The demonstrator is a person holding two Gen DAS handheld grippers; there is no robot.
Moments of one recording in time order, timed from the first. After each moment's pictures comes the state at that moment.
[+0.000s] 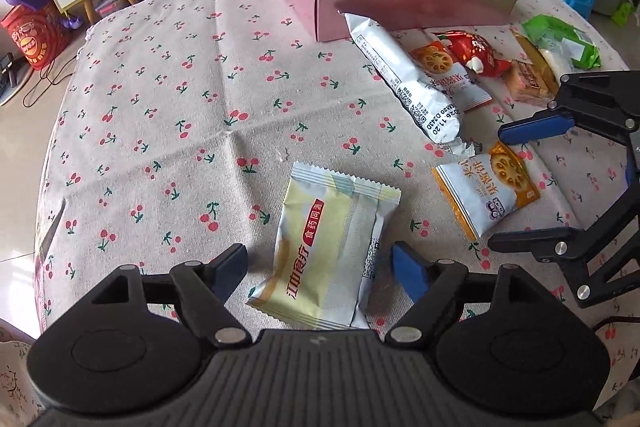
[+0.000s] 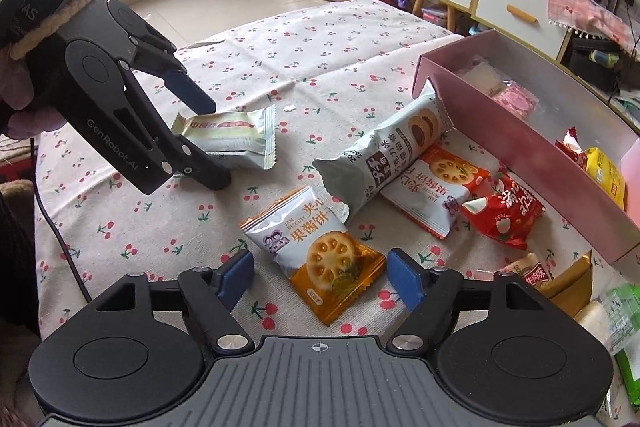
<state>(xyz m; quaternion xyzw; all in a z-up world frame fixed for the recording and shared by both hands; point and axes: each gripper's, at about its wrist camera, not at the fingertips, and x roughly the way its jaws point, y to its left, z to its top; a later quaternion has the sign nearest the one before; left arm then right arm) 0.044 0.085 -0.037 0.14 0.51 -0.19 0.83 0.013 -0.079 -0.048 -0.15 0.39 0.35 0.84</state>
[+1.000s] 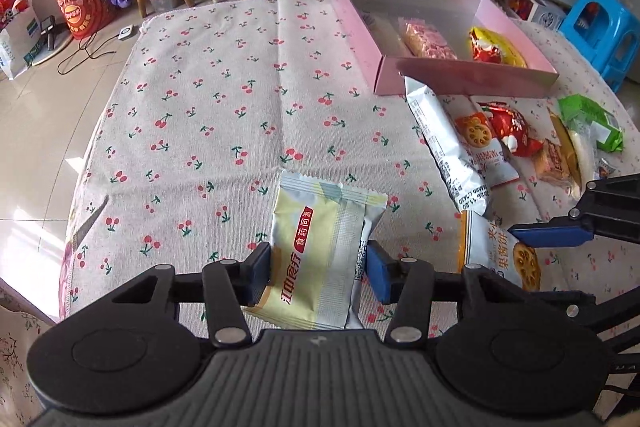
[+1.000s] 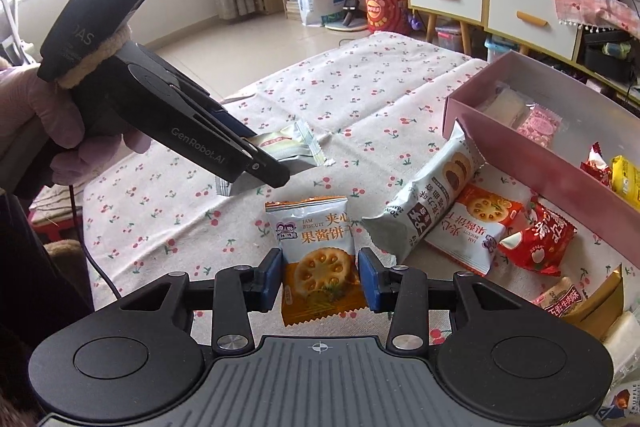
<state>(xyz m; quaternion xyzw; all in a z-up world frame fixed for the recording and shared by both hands) 0.061 0.102 -0.008 0.06 0.49 -0.13 0.86 0.009 -0.076 -0.015 -0.07 0.37 0.38 0.84</state>
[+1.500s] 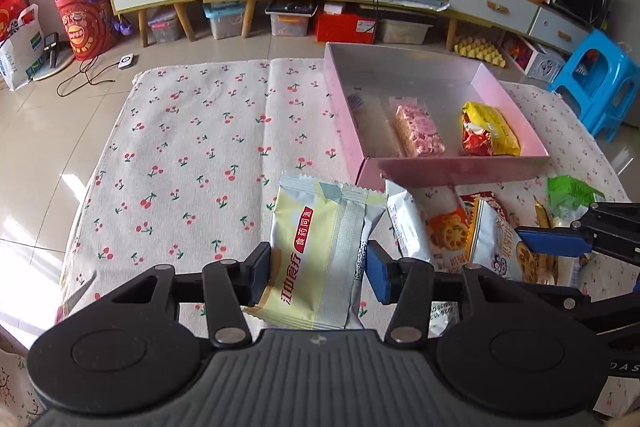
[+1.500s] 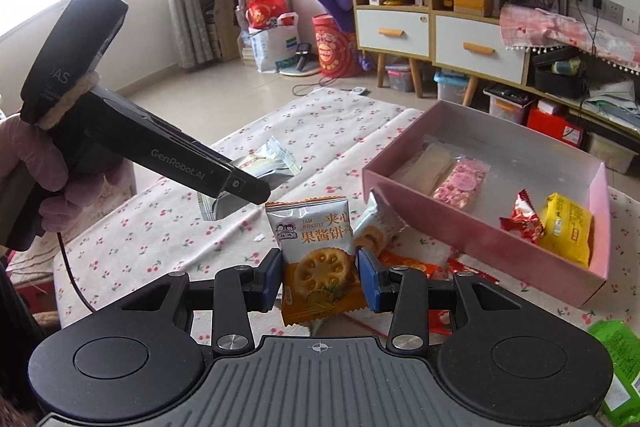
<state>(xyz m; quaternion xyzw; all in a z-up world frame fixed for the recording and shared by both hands) 0.100 0.076 0.019 0.03 0.45 -0.13 0.88 0.050 -0.111 0.013 -0.03 0.33 0.32 0.89</state>
